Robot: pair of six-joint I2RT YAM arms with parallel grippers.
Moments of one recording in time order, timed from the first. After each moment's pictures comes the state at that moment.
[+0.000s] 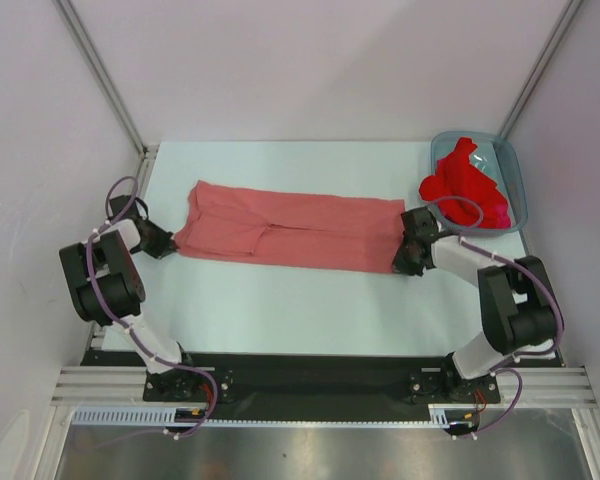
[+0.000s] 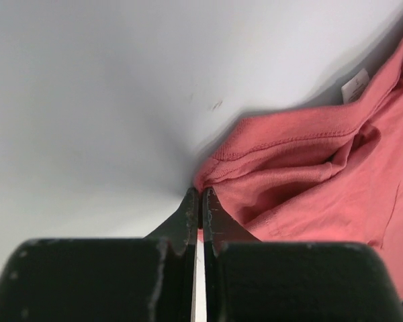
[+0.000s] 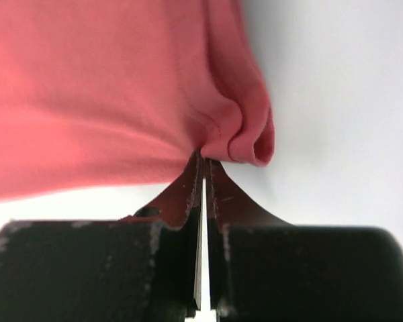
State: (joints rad) left arm 0.39 1.78 1.02 -0.34 0.19 -0.63; right arm 0.25 1.60 0.86 -0.37 0.07 0.66
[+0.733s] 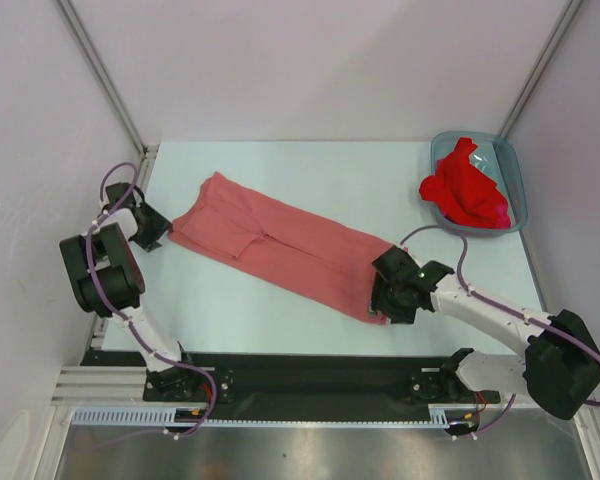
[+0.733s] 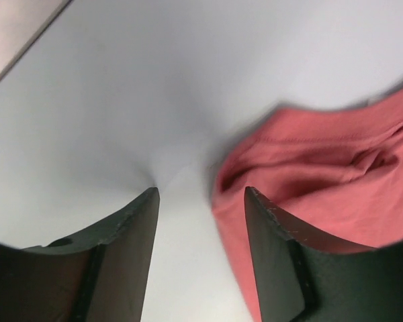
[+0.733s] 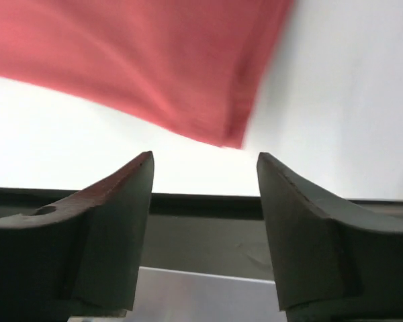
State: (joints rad) left arm 0.38 1.87 1.19 -0.33 0.09 -0.55; right arm 0.70 1.20 0.68 -0.73 0.07 0.94
